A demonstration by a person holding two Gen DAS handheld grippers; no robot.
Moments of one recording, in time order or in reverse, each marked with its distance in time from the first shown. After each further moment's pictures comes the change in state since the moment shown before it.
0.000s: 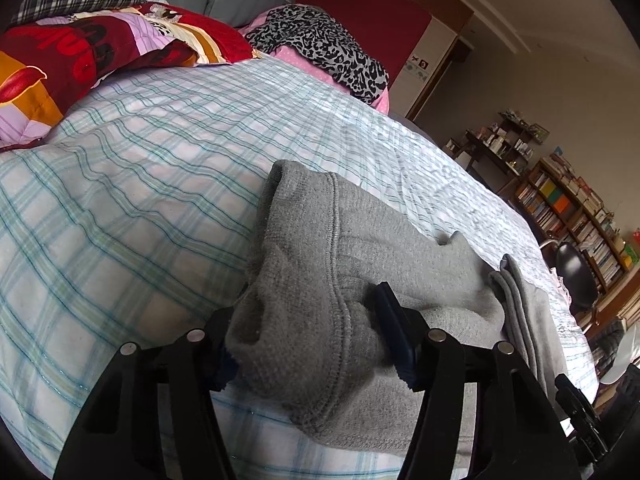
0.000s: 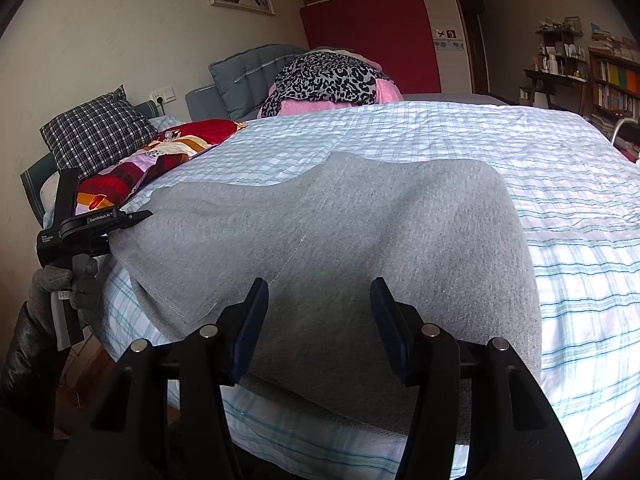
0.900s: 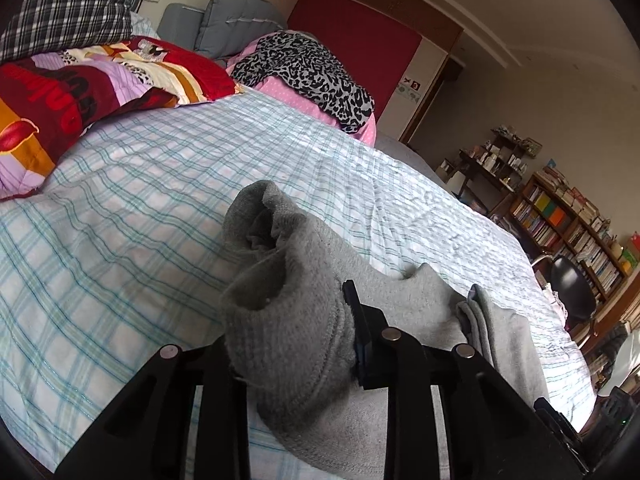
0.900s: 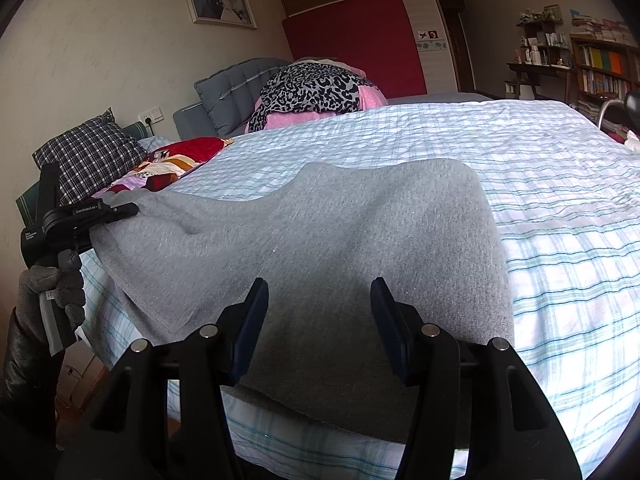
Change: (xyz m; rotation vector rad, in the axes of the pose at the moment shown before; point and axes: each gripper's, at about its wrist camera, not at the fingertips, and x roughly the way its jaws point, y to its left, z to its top) left arm -0.023 -0.051 0.018 0.035 -0.106 0.005; right arm -0.008 -0.023 -0.002 0.071 -0.045 -0.014
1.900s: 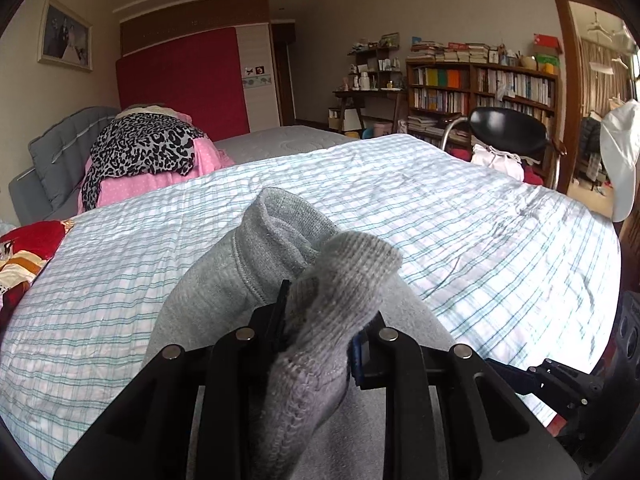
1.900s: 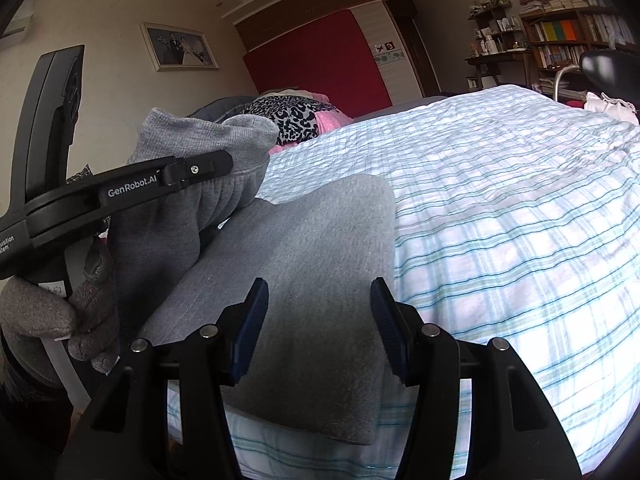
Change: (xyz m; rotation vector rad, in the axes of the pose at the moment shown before) left arm 0.052 -0.315 -0.086 0.694 0.014 -0.138; right arm -0.042 -0.075 -0.019 0.166 -0.116 -0.048
